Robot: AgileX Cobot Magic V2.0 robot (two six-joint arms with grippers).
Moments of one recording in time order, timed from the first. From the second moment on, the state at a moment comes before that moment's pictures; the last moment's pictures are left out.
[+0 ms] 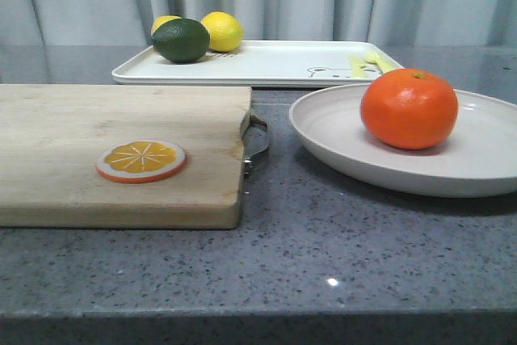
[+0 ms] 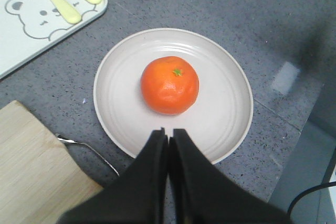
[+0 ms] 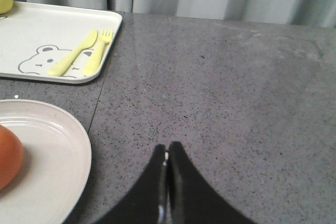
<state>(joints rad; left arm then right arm) -0.78 1.30 -1.26 -0.31 0.68 0.14 0.00 0.49 -0.41 -0.08 0.24 0.05</state>
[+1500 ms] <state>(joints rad) -0.78 0.49 -0.62 -0.26 0.48 0.14 0.15 1.22 -1.03 0.08 0.91 0.05</state>
